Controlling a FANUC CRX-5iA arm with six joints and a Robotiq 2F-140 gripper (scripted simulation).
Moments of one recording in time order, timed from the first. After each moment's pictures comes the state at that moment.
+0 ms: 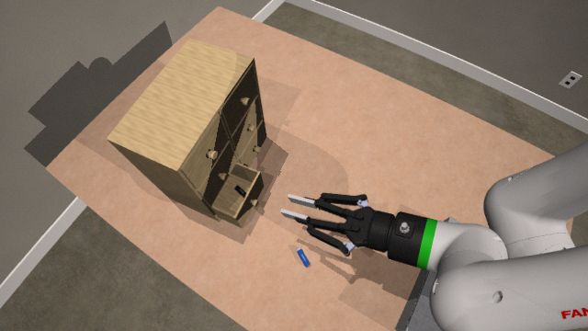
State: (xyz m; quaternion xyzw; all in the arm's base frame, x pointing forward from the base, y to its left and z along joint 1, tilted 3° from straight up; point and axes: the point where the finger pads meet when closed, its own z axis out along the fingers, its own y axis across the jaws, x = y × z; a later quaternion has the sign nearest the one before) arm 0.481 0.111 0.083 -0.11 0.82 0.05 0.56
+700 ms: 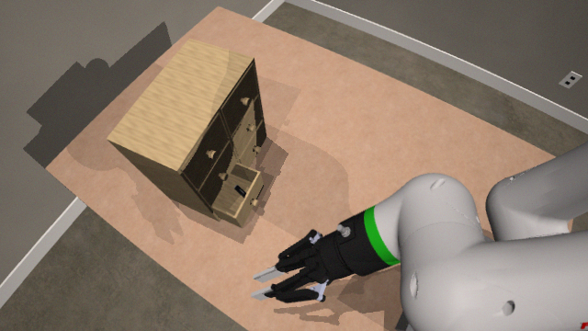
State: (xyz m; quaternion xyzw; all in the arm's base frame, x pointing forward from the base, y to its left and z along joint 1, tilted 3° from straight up) arm 0.437 0.275 0.080 -0.23 0.90 0.23 0.30
